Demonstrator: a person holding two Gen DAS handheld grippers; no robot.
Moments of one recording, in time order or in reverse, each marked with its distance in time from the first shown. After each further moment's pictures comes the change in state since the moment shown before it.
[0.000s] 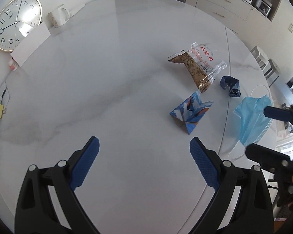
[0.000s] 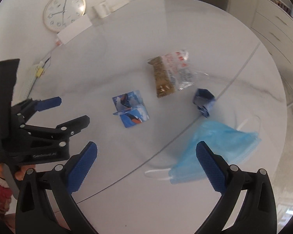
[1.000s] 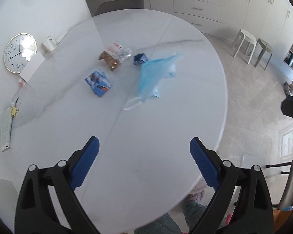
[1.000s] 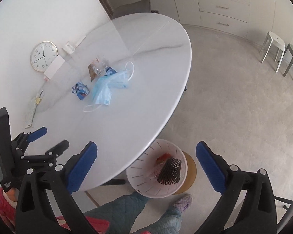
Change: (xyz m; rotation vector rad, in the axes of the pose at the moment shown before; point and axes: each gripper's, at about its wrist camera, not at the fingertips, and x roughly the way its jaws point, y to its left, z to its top) left arm -0.096 -0.219 -0.102 0.124 -0.086 0.108; right arm -0.176 -0.179 -0.207 0.357 -0.168 -0.011
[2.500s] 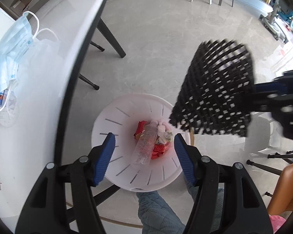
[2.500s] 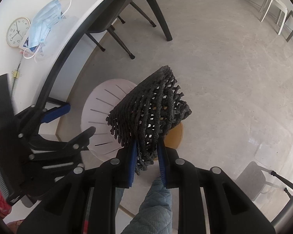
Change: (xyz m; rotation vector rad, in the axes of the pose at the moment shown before) left arm 0.118 -0.233 -0.089 0.384 0.199 -0.094; right arm 0.111 -0.146 -0.127 0.055 0.295 0.006
